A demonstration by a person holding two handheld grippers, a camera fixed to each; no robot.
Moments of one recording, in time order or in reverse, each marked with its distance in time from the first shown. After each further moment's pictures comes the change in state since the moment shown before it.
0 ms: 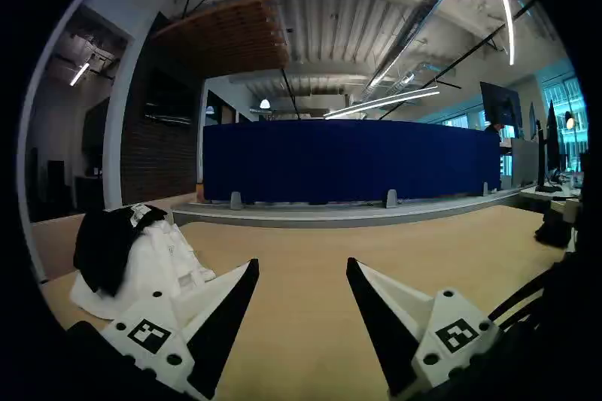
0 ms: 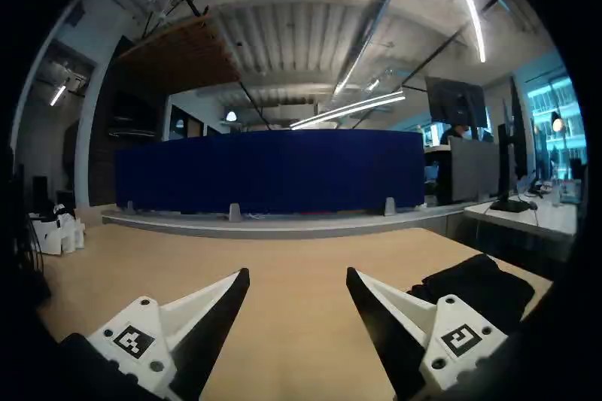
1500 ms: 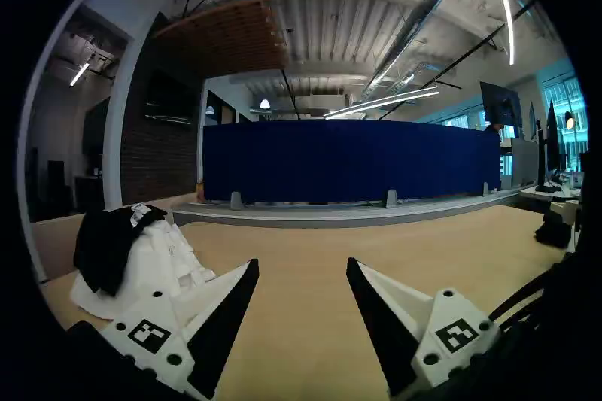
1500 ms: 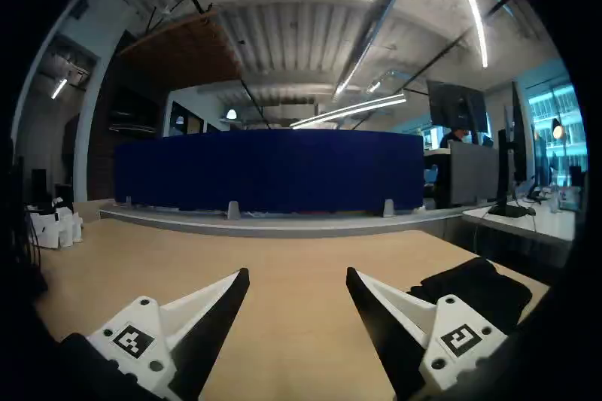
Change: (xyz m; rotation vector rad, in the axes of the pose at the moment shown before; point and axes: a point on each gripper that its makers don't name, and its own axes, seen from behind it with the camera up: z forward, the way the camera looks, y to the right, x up) left arm -0.001 -0.002 0.002 -0.001 0.000 0.000; right arm -0.003 0.001 -0.006 -0.010 -0.002 -0.017
